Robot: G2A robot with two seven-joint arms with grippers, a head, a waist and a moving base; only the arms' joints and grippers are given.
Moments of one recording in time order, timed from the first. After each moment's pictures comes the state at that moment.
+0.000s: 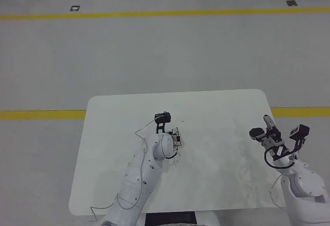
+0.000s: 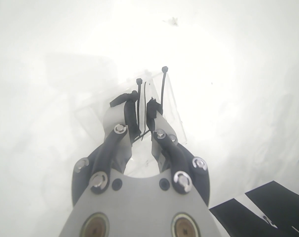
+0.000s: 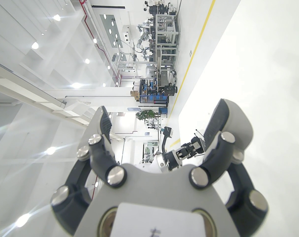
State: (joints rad) left arm 1.27 -1.79 -1.21 -1.29 1.35 0.34 -0.92; right arm -1.81 -1.14 1.77 -1.66 0.41 -0.21 0.48
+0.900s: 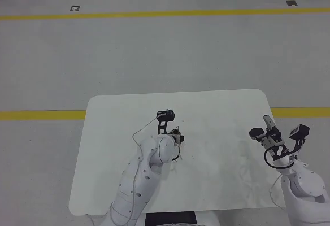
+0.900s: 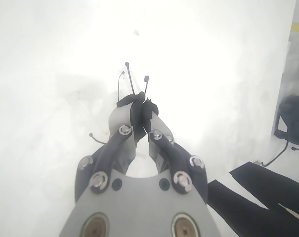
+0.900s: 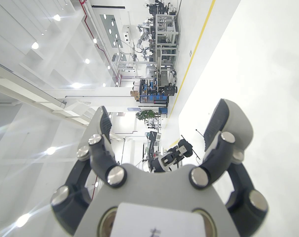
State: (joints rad) left arm 1.37 -1.73 -1.13 -1.57 1.32 0.34 -0.98; right arm -1.81 -1.14 1.77 -1.66 0.41 -0.21 0.48
